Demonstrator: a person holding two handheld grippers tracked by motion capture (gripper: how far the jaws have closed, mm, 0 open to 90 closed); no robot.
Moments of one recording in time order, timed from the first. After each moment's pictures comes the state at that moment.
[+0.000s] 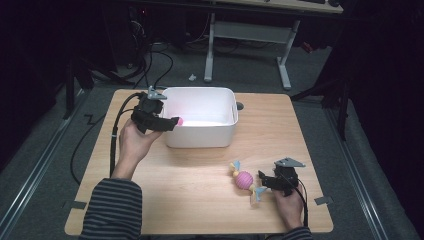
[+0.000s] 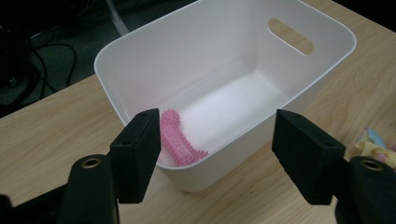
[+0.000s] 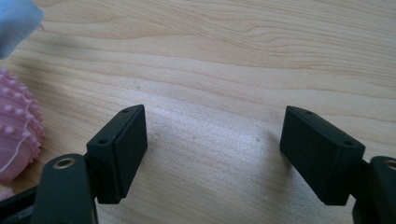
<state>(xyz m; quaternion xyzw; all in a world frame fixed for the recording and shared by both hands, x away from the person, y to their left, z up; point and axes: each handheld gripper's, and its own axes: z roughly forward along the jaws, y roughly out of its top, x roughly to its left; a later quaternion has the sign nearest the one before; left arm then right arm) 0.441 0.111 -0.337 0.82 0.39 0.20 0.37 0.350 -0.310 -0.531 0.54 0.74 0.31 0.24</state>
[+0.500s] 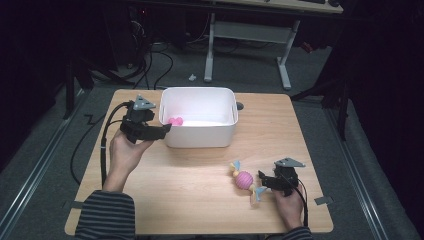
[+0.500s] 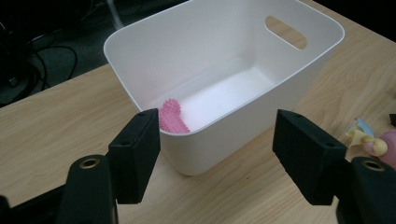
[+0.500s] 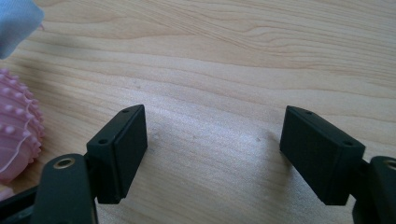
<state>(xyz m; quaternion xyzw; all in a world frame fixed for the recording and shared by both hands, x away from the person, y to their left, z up) 0.417 0.133 -0.344 0.81 0.40 0.20 0.39 0.350 -0.310 -0.531 0.54 0.74 0.31 0.24</state>
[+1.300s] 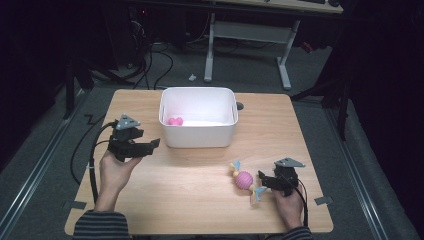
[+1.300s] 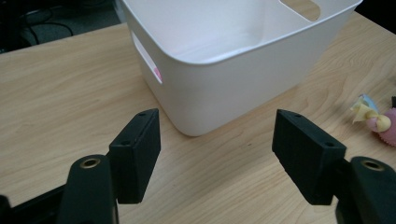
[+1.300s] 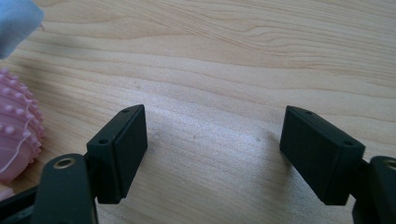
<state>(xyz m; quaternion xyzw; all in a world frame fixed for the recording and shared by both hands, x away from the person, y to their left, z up) 0.393 0.167 -0.387 0.79 0.43 0.17 0.40 0.350 -0.310 -0.531 0.54 0.74 0.31 0.24</state>
